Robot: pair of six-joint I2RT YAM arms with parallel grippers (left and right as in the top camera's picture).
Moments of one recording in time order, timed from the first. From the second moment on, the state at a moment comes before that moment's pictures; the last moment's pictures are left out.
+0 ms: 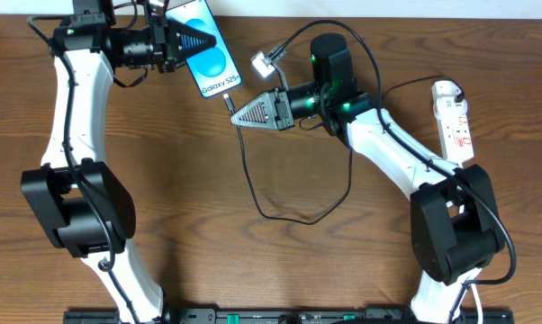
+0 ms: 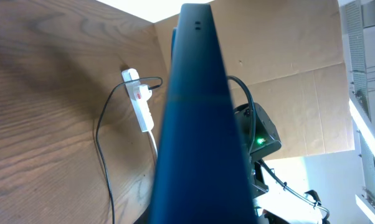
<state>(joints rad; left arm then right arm) 0.13 2.04 1.92 -0.89 1.44 -0.22 0.45 1.95 1.41 0.15 -1.36 0.61</state>
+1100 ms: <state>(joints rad) 0.10 2.04 1.92 -0.89 1.44 -0.22 0.44 1.95 1.41 0.14 -1.36 0.61</state>
